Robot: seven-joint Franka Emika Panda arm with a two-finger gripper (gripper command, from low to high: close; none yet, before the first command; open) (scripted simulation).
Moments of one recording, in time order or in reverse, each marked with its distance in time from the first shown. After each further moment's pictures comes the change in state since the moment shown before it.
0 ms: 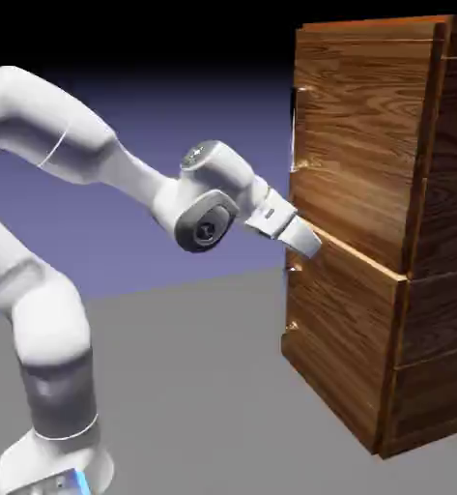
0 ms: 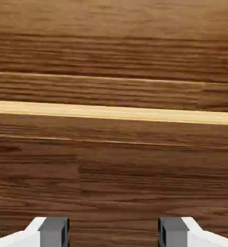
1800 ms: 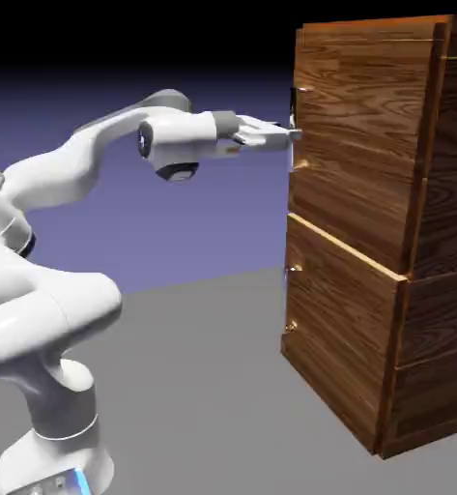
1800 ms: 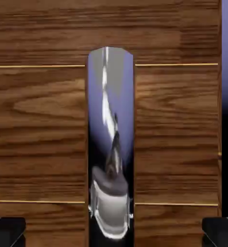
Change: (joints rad) arm -1.119 -0.808 1.027 0.446 2.077 -0.341 2.039
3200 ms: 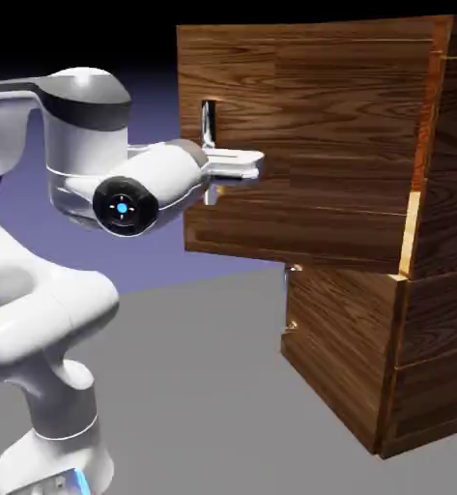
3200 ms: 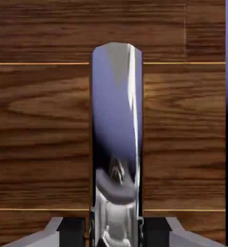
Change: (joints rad) arm 0.200 0.416 -1.192 -0.371 -0.770 -1.493 -0.691
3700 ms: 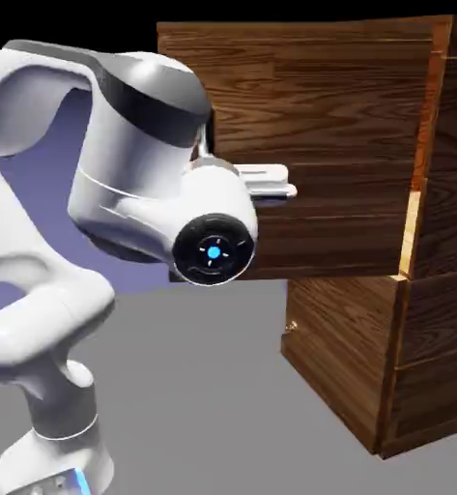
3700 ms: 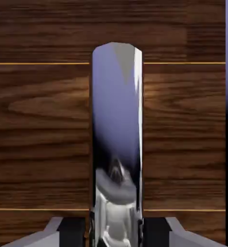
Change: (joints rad) arm 0.149 0.544 -0.261 0.421 -0.317 -0.406 -0.258
